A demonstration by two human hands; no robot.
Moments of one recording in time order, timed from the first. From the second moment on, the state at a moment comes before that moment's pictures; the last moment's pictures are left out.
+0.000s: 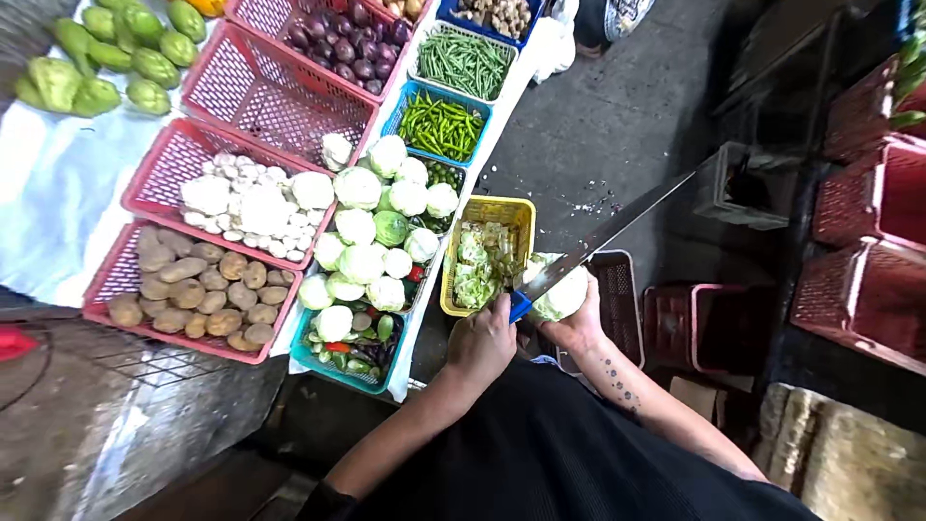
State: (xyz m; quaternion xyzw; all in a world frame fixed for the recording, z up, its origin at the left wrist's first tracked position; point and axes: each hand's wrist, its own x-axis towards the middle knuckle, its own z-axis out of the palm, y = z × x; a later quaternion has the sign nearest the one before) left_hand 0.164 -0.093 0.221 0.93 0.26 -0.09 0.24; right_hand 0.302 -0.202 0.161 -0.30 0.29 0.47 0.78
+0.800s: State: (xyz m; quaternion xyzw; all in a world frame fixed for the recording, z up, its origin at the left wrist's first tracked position) left_hand 0.106 -0.022 0.045 0.80 0.34 -0.38 0.31; right_hand 0.303 -0.246 0.207 -0.32 0.13 0.41 0.85
